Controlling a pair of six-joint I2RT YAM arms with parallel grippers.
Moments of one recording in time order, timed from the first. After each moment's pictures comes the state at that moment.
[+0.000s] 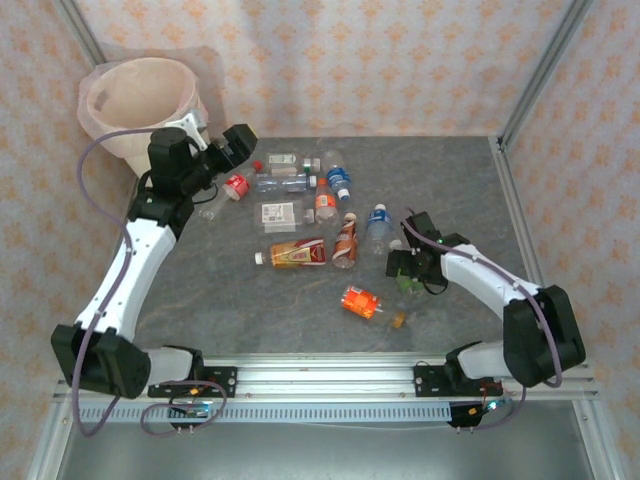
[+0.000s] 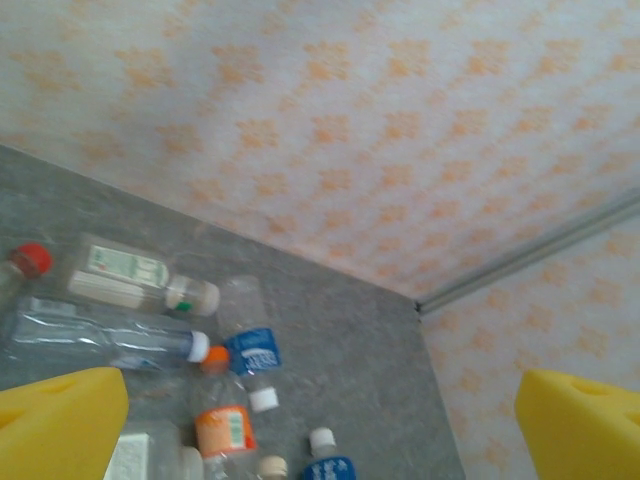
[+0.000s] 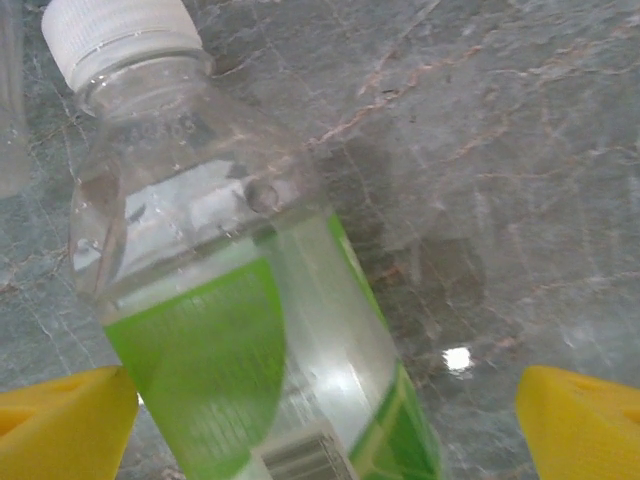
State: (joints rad) left arm -0.11 1.26 1.26 -0.25 0.28 -0.72; right arm 0.37 1.36 0.78 -0.68 0.09 0.51
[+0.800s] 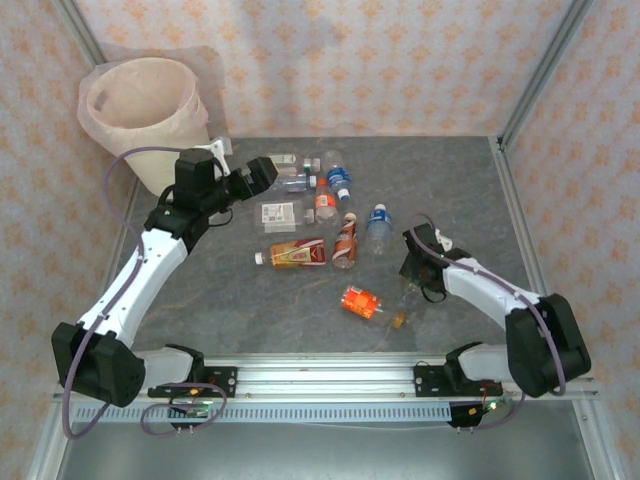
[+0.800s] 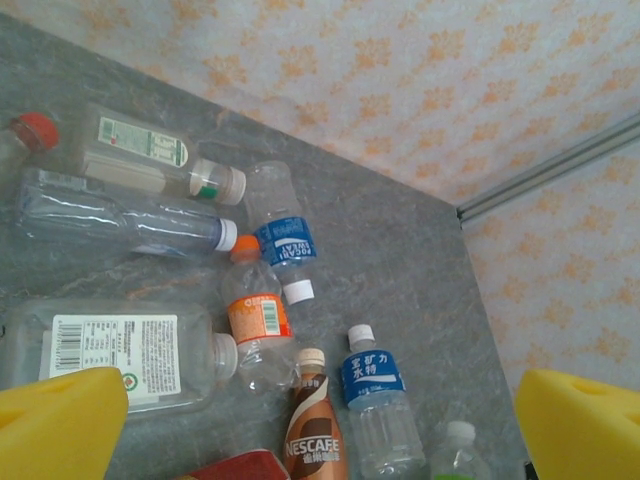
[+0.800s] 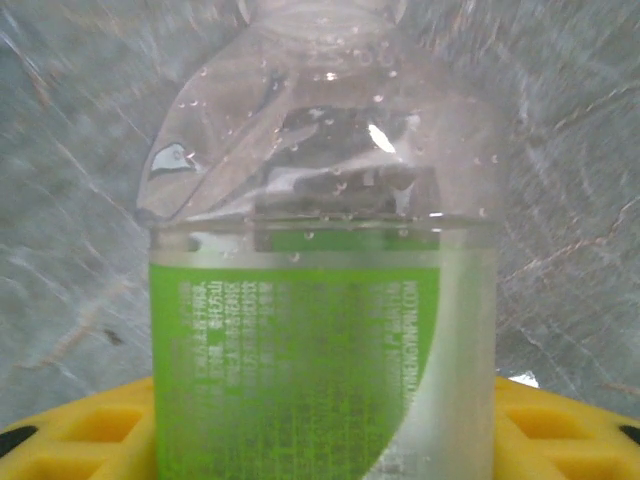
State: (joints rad) left arm -0.21 1.26 1.14 -0.32 0.25 -0.67; right arm 0.37 1.27 0.64 -0.53 0.25 0.80
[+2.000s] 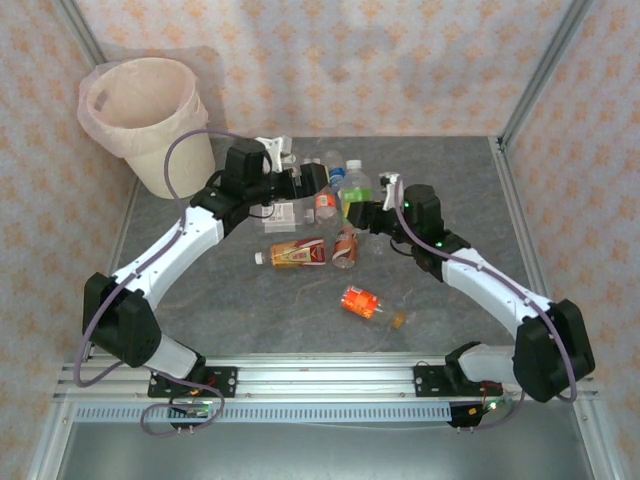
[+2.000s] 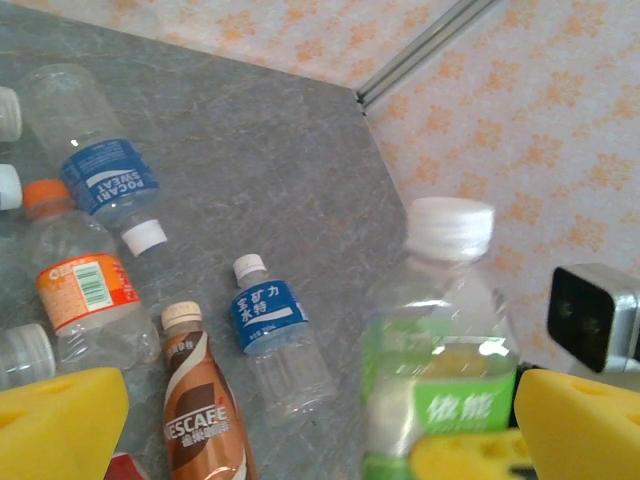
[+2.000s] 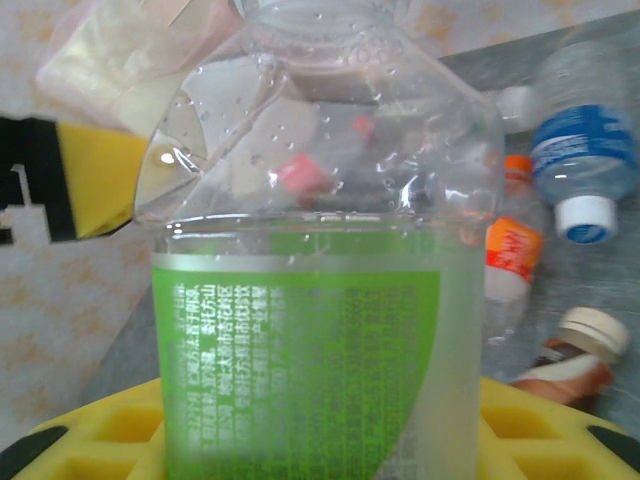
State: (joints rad) left arm -0.40 1.49 1.30 -0.25 0.39 -0.62; right arm 0.48 1.28 0.84 0.09 -0.39 0.49
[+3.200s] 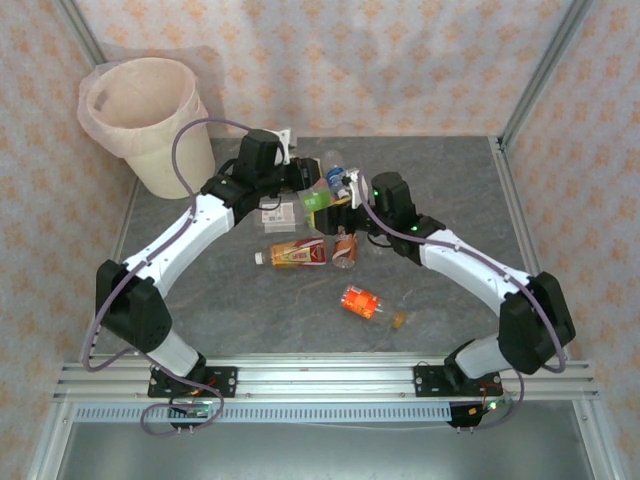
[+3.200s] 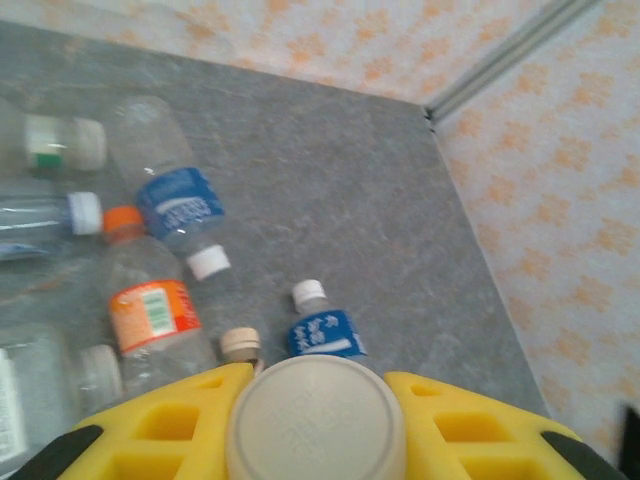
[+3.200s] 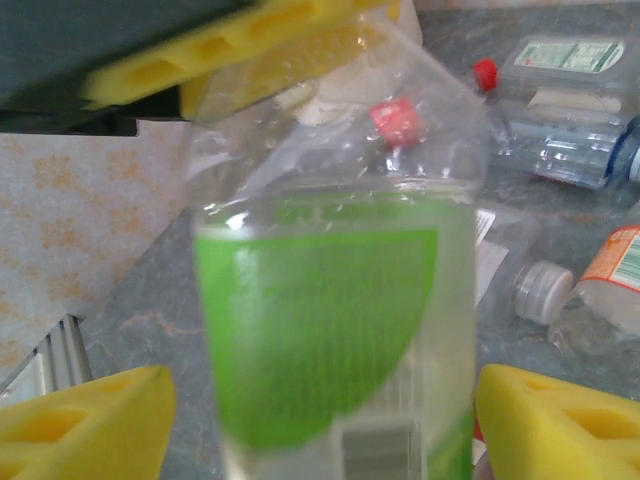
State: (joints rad) left arm -0.43 1.58 1.43 -0.37 0.19 -0.58; right arm 0.58 1.41 1.02 -0.03 -0.45 0.33
